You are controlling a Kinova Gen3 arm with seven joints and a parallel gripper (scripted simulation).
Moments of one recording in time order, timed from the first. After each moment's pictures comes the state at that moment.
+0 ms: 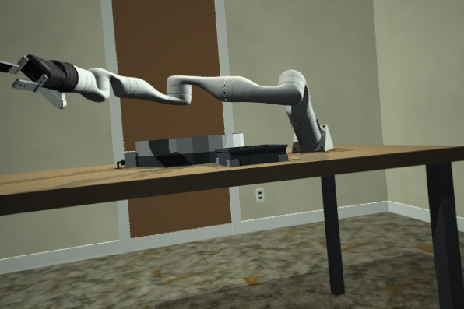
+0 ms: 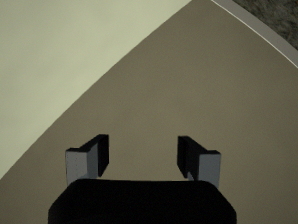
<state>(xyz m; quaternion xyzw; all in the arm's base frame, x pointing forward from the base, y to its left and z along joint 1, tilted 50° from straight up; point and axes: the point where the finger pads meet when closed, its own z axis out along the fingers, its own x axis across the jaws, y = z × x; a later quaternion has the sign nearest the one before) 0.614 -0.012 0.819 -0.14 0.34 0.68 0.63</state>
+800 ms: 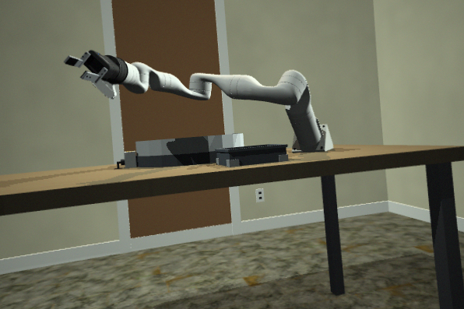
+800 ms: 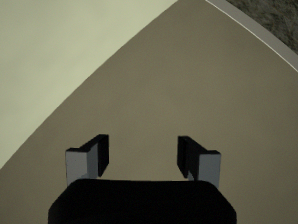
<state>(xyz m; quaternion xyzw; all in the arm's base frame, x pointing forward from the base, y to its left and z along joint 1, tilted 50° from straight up) 0.500 -0.059 0.730 -0.15 0.35 0.68 0.63</state>
